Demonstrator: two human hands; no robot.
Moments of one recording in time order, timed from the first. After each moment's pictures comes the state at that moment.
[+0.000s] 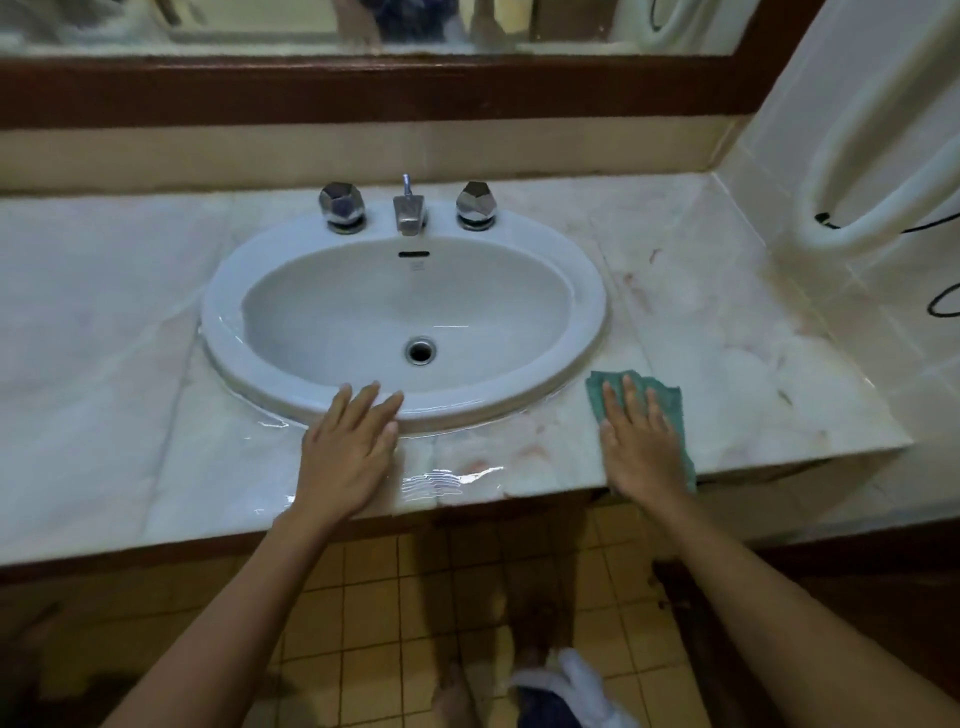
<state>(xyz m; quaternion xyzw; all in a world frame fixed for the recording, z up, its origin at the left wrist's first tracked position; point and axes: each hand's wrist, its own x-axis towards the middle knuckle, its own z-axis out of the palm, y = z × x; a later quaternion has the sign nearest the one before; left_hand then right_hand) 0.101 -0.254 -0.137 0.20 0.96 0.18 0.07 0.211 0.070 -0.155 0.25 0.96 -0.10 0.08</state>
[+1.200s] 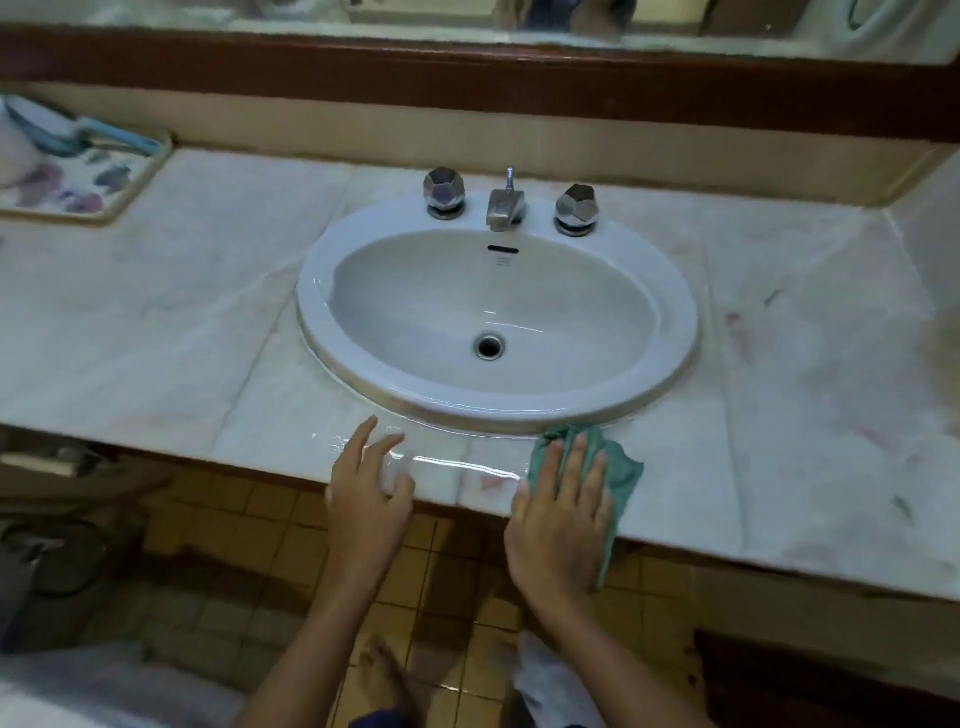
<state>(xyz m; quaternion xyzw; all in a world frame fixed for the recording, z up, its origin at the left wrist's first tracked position) 0.185 -0.233 -0.140 -0.07 0.92 0.37 -0.06 0.214 -0.053 -0.161 0.17 0.97 -0.15 0.03</state>
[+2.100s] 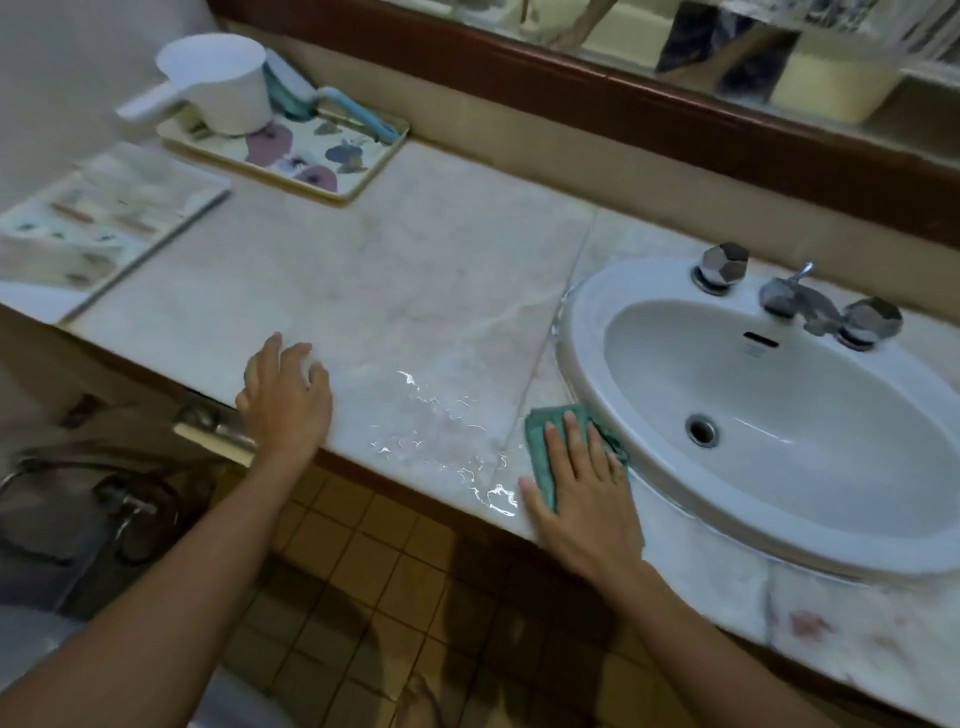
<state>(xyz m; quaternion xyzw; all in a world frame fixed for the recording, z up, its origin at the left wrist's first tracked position) 0.031 -0.633 -0.162 -0.28 0.92 0.26 -0.12 0.084 -0.310 -0.152 -0.09 0.99 -0.07 0.09</state>
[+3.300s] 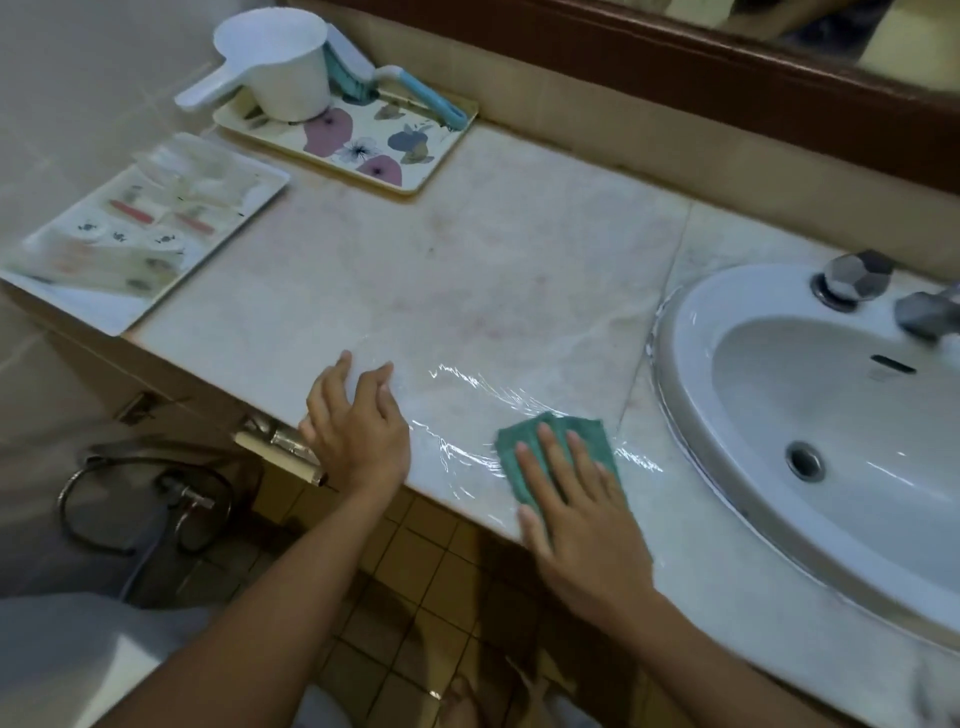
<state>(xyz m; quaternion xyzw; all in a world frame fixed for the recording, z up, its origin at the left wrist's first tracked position) 0.025 -0.637 -0.186 -0.31 0.91 0.23 -0.18 0.068 -0.403 -0.166 -0.22 0.97 -0.07 0.05</state>
